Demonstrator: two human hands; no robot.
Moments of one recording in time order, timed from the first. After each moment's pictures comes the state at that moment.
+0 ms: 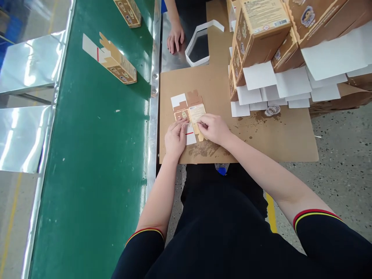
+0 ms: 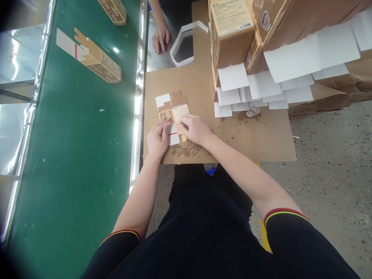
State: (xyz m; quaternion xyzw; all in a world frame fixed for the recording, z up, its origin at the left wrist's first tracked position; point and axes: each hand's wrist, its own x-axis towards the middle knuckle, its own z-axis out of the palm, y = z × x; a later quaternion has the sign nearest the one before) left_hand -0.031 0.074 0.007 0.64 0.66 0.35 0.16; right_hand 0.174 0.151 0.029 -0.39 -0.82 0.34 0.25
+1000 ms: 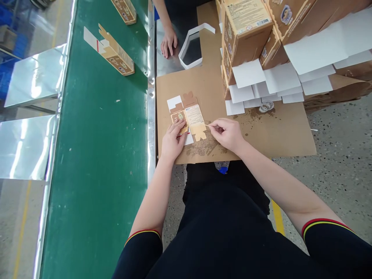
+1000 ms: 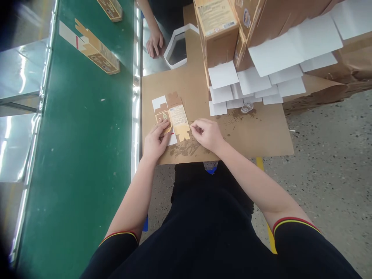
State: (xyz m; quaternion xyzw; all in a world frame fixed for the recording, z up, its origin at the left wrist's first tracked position) left_hand -0.049 0.069 0.013 0.71 0.62 0.30 0.18; right_hand 0.222 0.119 0.020 -0.44 -0.75 0.33 0.37
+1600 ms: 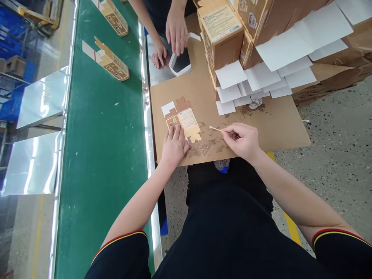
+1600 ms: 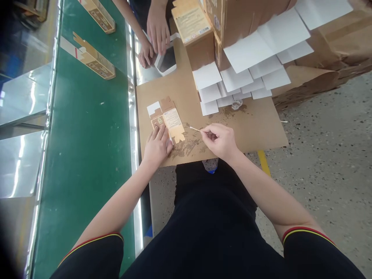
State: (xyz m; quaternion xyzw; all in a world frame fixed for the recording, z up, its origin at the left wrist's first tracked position) left_hand -0.042 0.068 0.018 0.79 0.60 0.04 0.07; right_hand 0.263 0.078 0.044 -0.46 -0.68 0.29 0.49
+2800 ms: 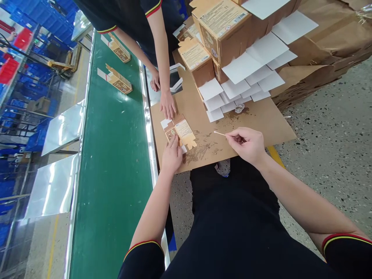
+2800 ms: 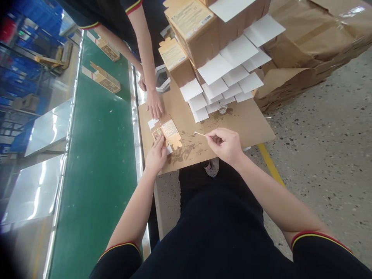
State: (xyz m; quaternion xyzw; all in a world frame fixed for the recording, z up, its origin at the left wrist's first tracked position) left_hand -0.052 0.074 0.024 0.76 0.64 0.09 0.13; right_hand 0.287 0.057 0.055 -0.49 -0.63 0.29 0.52
